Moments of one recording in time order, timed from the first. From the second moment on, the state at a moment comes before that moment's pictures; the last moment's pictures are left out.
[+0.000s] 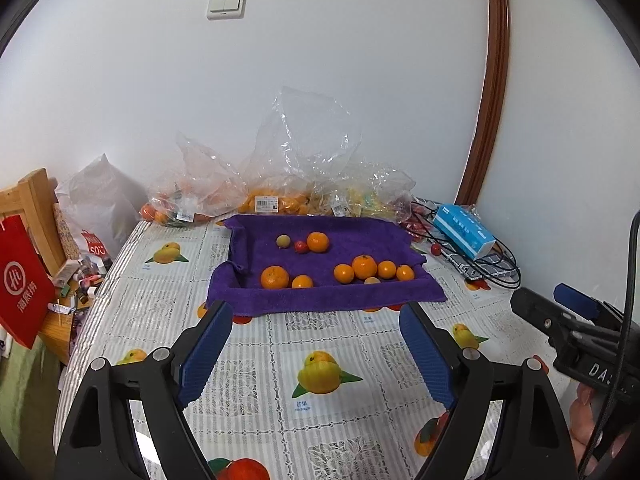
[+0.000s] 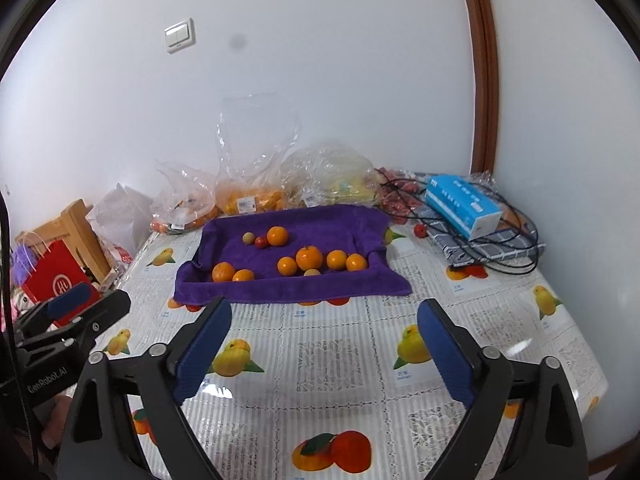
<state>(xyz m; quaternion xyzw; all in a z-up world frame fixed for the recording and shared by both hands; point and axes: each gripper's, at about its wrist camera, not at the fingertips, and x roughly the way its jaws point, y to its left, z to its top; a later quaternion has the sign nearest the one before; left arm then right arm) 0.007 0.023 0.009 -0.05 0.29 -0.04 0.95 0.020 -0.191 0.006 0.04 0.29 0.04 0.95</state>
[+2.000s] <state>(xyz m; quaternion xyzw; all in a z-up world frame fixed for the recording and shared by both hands) 0.007 0.028 0.011 -0.05 0.29 -0.03 0.95 0.008 -0.188 0.009 0.02 0.28 0.04 0.96</state>
